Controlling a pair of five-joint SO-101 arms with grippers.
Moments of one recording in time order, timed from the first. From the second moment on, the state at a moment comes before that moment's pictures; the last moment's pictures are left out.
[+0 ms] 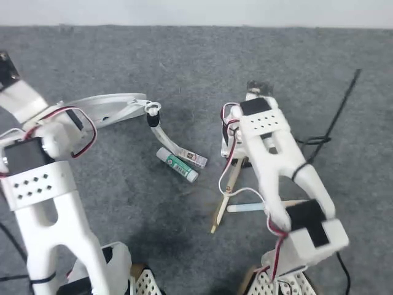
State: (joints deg) left arm -25.3 -32.4 20.8 77.1 21.7; right arm -20.4 3.3 10.5 83.6 -30.2
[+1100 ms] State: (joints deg) left arm -12.2 -32.2 18.0 81.0 21.0; right arm -39.1 -56.0 10.5 77.5 -23.3
